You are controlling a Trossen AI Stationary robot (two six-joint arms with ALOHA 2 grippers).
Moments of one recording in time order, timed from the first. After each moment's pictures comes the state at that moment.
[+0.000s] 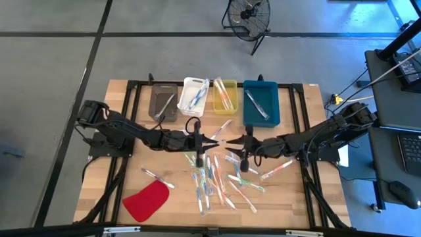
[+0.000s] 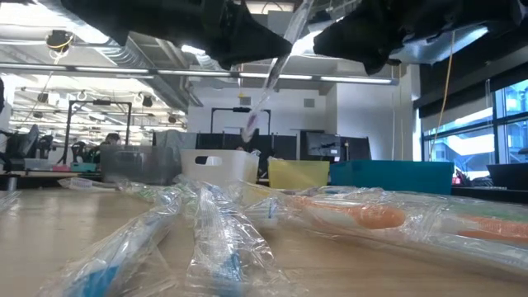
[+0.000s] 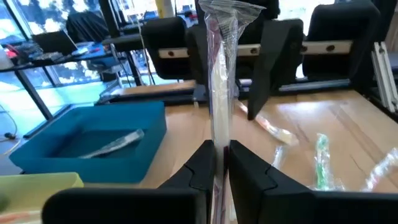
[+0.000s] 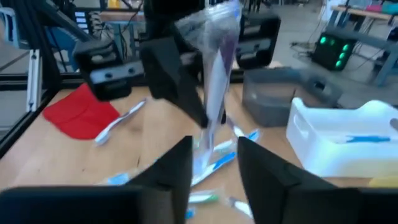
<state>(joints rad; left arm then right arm) -0.17 1.58 0.74 0.69 -0.32 0.08 0.35 1.36 0.61 0.51 0.49 0.10</state>
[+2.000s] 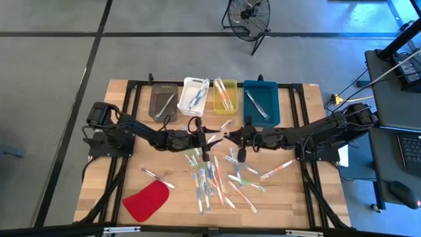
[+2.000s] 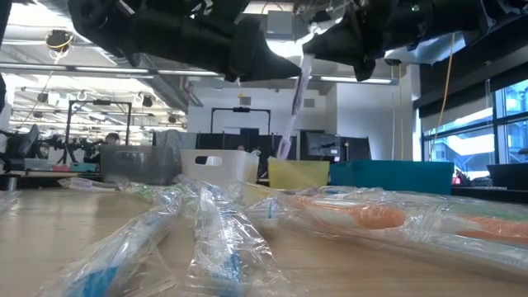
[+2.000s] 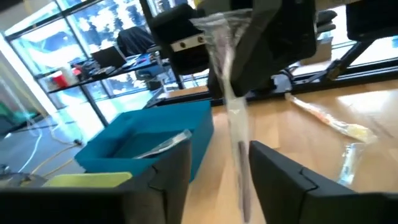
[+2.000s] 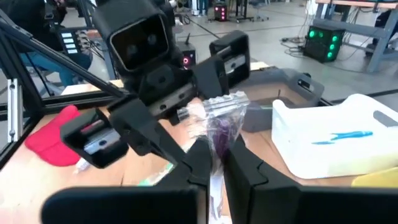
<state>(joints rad) -0.14 1.69 0.74 0.85 -0.46 0.22 0.22 1.34 0.61 0.53 0.40 0.15</state>
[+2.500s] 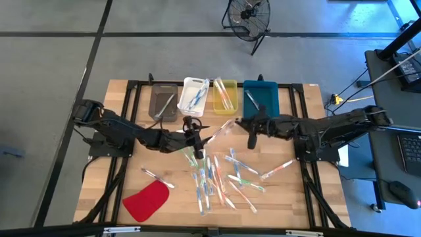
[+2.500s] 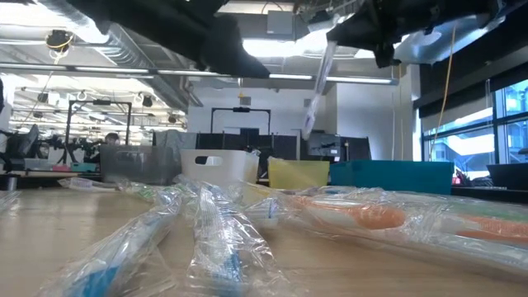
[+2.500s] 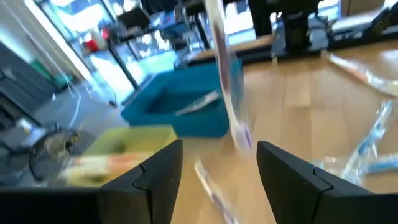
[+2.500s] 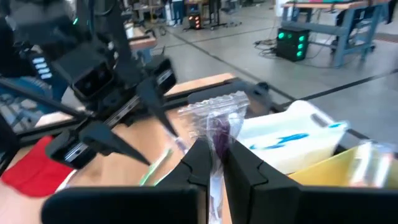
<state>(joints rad) -0.19 1.50 0.74 0.43 -0.66 0.13 0.11 1.06 0.61 0.27 0.40 0.20</state>
